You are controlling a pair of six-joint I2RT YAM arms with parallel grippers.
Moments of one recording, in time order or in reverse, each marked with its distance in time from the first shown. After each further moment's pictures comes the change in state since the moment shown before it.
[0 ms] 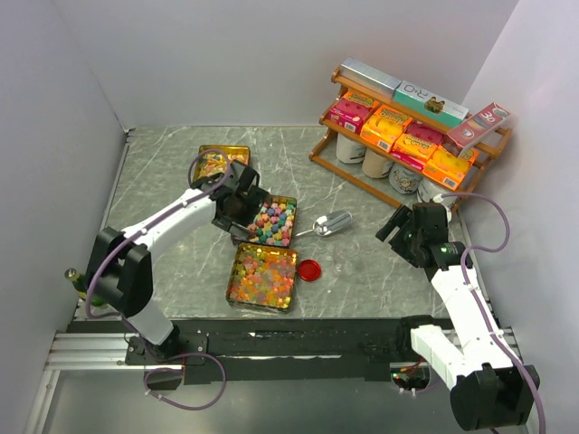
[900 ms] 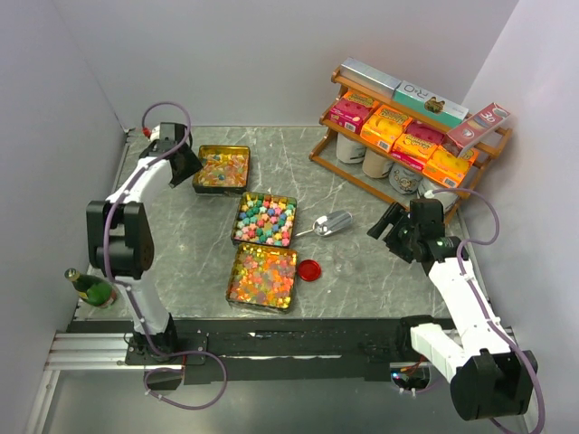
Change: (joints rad) left arm 0.500 0.217 0.231 0.236 -0.164 0.954; right arm 0.000 0.064 0.000 0.067 -0.123 -0.019
